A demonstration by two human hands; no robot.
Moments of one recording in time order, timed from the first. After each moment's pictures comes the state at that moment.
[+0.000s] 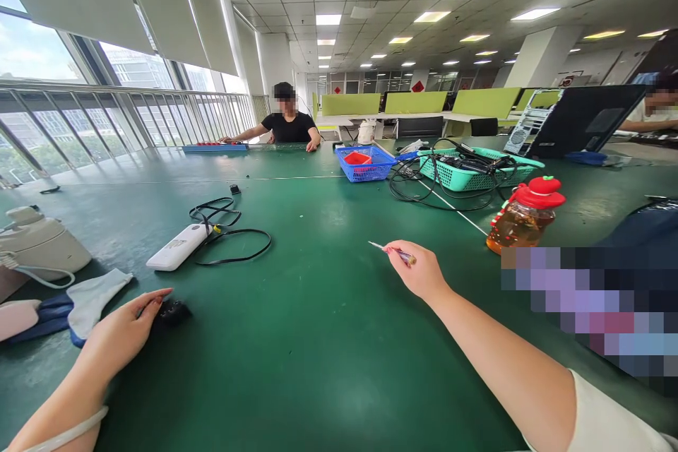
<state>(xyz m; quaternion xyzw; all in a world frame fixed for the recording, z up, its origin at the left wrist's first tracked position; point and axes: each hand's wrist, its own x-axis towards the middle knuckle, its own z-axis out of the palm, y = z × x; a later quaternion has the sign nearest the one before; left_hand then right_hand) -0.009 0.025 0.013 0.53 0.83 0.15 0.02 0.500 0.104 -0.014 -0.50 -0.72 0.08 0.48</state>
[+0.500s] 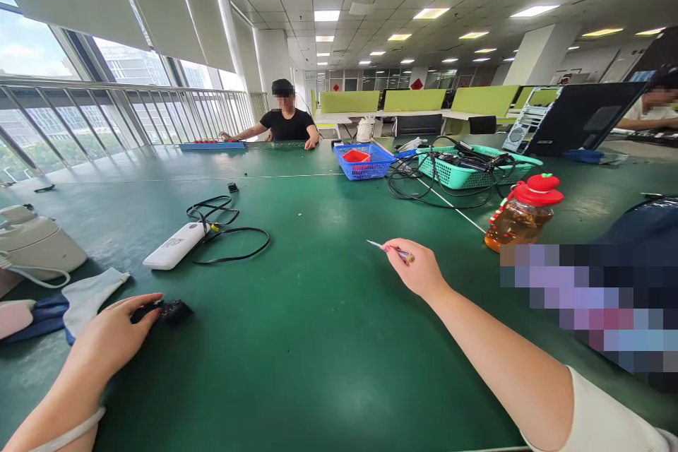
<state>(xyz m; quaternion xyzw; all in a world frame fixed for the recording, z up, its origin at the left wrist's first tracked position) -0.006 0.020 0.024 0.54 0.83 0.14 0.00 0.501 0.106 -0.015 -0.50 -0.72 0.07 0.48</state>
